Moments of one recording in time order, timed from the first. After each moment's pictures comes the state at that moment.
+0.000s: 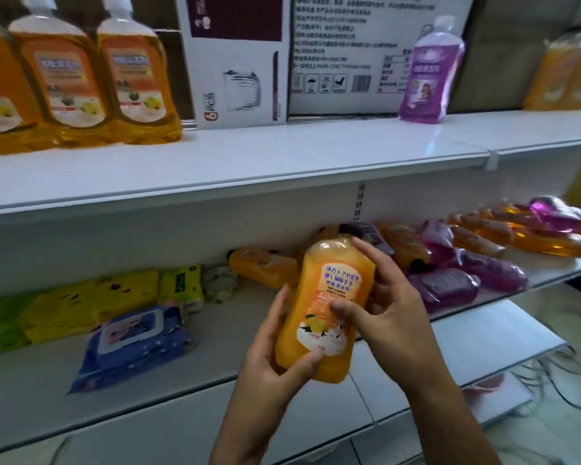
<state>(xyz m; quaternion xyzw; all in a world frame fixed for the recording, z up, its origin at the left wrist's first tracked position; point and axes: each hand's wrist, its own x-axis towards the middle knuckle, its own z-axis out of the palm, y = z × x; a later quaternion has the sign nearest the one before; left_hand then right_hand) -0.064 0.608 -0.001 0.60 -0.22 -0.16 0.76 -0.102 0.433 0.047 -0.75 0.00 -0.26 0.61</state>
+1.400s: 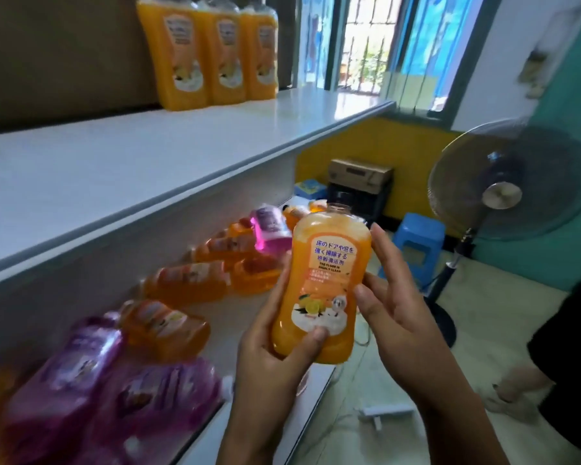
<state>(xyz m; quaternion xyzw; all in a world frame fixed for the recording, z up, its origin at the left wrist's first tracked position) -0.084 -0.005 0.014 0.48 -0.38 -0.29 0.73 -0.214 -0.097 0.061 -0.71 0.21 -0.42 0.53</state>
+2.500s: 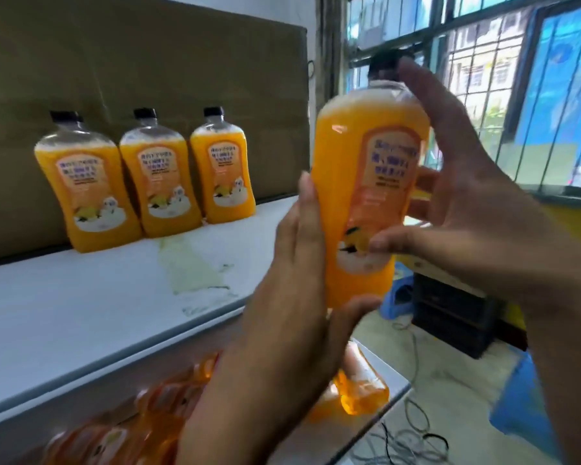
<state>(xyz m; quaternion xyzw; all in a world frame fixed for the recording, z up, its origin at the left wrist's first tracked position) -0.071 -0.324 0.190 0.69 -0.55 0.16 0.44 -0.166 -0.495 0.252 -0.85 -0.12 -0.37 0.35</state>
